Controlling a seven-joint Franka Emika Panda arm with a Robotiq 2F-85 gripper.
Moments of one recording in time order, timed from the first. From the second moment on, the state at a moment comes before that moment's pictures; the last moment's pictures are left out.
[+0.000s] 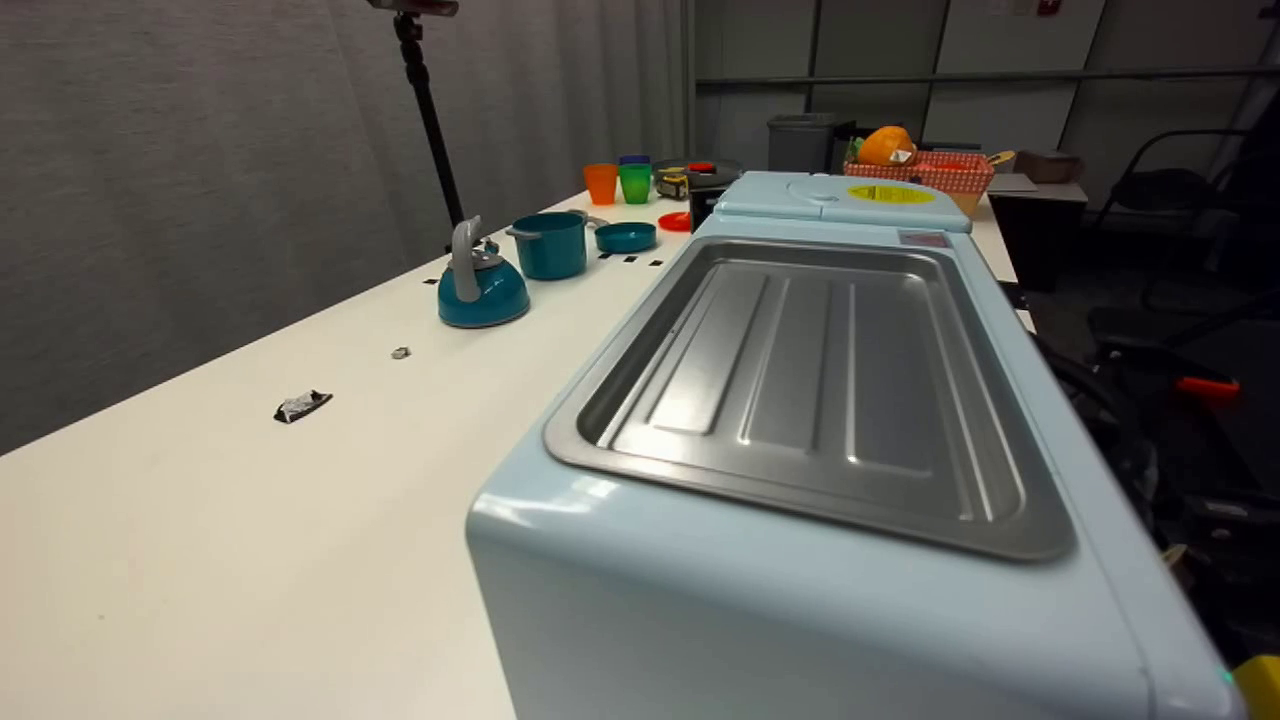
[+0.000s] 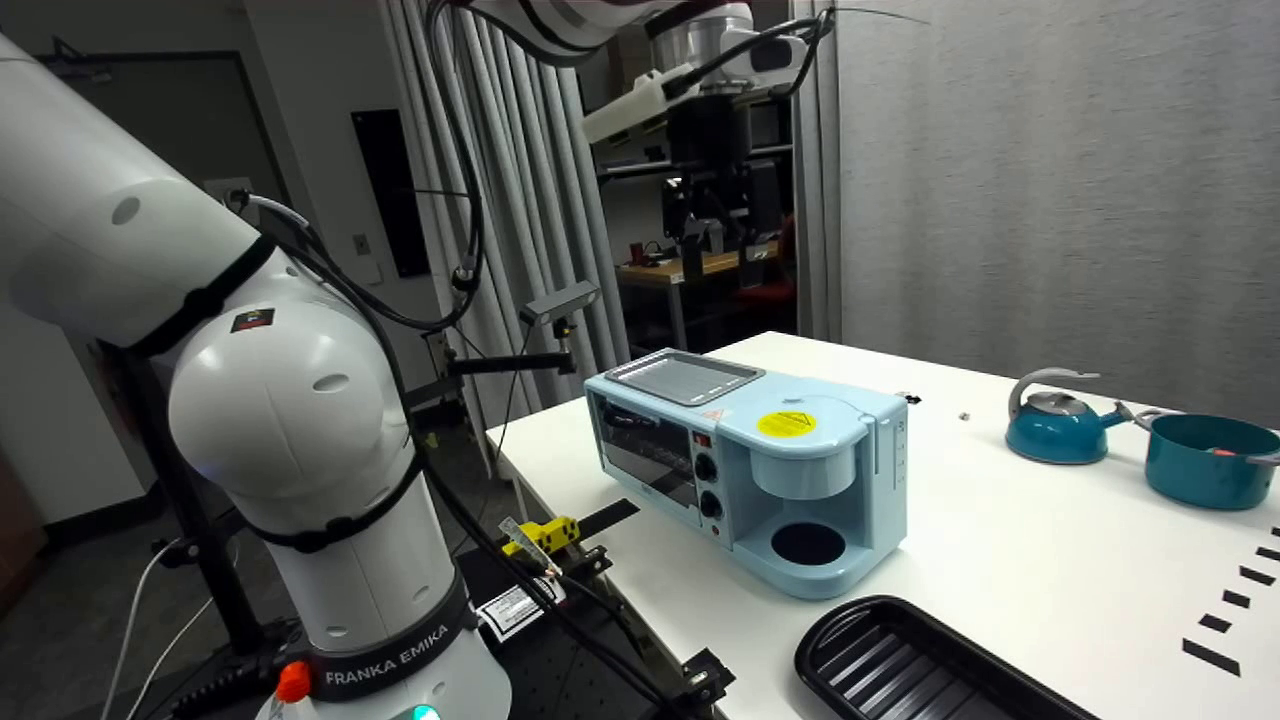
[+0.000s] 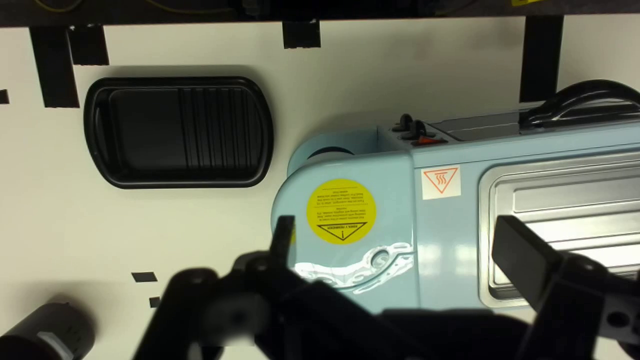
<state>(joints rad) 0.01 -0.59 0.00 -2.50 -0.01 1.90 -0.01</state>
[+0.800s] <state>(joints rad) 0.01 -0.45 -0.03 -2.42 -0.02 1.93 -0.01</state>
